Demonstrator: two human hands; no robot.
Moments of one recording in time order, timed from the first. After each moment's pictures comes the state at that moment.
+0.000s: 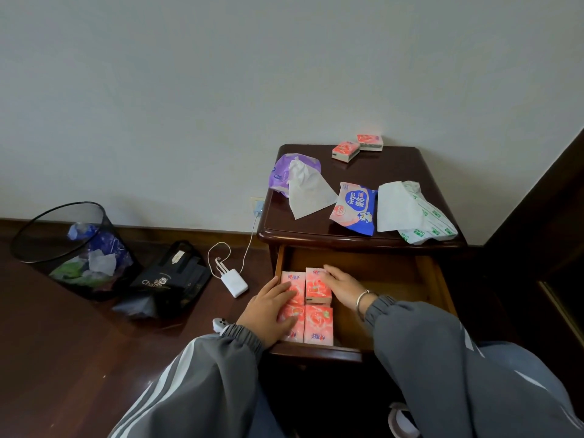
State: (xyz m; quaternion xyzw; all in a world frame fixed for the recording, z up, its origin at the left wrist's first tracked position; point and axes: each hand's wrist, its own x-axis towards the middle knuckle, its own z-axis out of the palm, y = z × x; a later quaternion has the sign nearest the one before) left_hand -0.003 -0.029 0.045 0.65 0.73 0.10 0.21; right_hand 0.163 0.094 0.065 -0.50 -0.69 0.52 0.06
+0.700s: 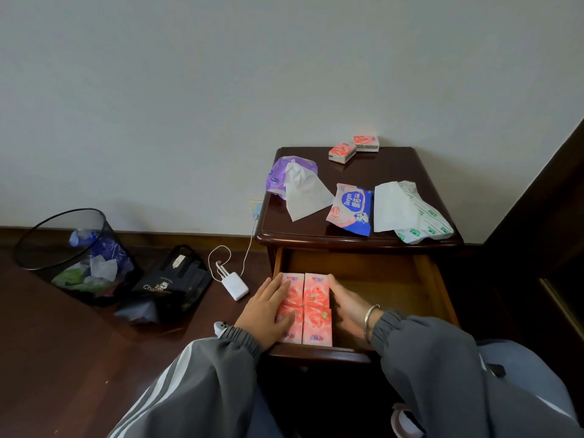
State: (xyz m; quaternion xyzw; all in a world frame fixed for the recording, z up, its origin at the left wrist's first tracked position) left_hand -0.001 -0.032 0.048 0.63 0.74 0.13 0.21; right_hand 0.176 0.061 0.076 -0.51 -0.46 0.73 0.07
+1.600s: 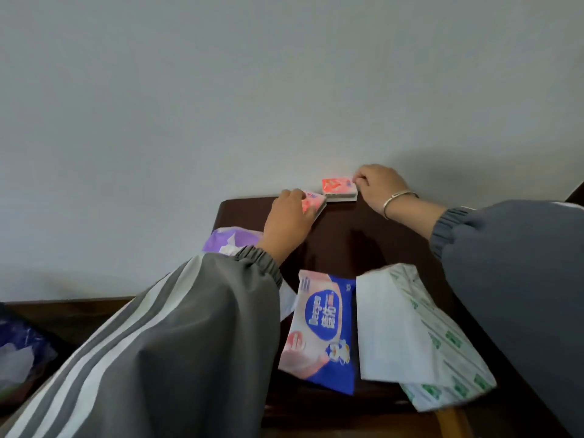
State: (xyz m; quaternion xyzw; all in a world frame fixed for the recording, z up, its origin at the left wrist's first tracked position) left_hand 0.008 0.375 0.161 0.60 0.75 0.26 0.11; right_hand 0.173 0.472 0.185 -0.52 -0.82 0.12 0.20
